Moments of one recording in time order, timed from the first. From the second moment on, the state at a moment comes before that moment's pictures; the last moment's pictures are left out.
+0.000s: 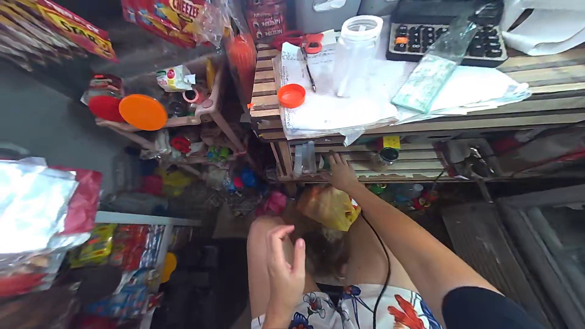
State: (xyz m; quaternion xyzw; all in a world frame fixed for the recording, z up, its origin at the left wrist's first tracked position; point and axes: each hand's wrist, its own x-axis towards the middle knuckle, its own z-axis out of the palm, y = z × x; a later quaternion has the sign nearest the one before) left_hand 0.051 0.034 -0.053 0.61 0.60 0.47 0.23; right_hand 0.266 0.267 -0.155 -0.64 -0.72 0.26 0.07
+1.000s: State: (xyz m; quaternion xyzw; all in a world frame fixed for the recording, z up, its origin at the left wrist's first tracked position) left_hand 0.153 0.089 -0.087 0.13 0.51 0.50 0.69; right_hand 0.208 0.120 0.021 -0.51 -0.79 0.18 -0.30
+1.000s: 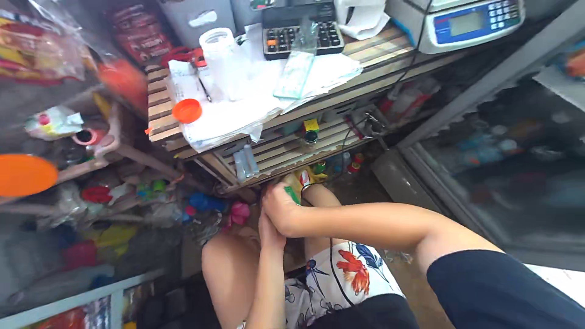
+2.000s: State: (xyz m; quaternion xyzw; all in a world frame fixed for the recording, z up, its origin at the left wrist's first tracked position) left_hand 0.120 0.077 -0.052 0.23 0.47 0.46 0.72; right_hand 0.257 0.087 -0.051 -0.55 -0.63 0.53 0.14
